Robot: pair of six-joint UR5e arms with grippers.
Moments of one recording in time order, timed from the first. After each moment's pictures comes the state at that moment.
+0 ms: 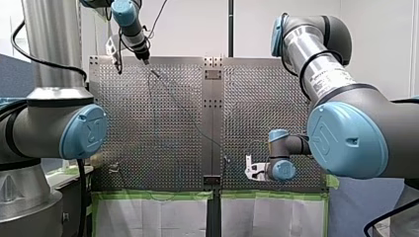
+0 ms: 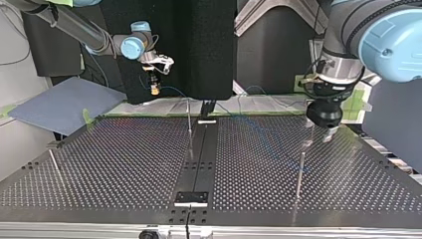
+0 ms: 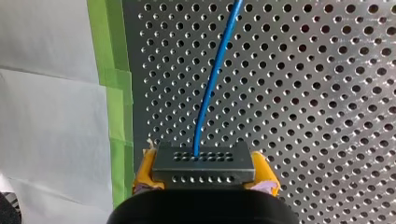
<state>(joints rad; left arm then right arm) -0.08 -1.41 -1.59 -3.57 -1.69 -2.03 1.95 -0.72 1.85 -0.85 1.50 1.56</state>
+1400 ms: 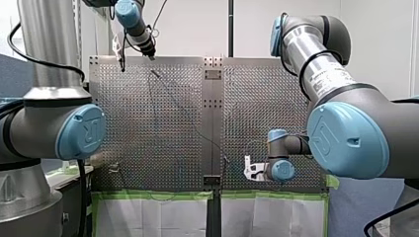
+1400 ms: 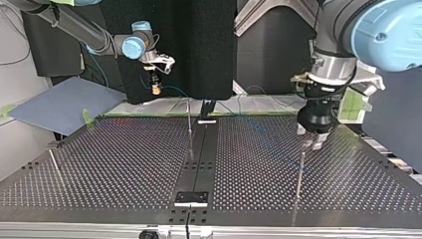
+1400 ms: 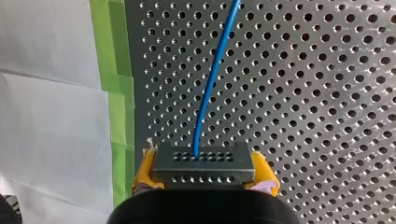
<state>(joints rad) -0.13 -1.40 -1.59 -3.46 -1.65 -1.91 1.96 -0.72 1.85 -0.85 1.50 1.55</state>
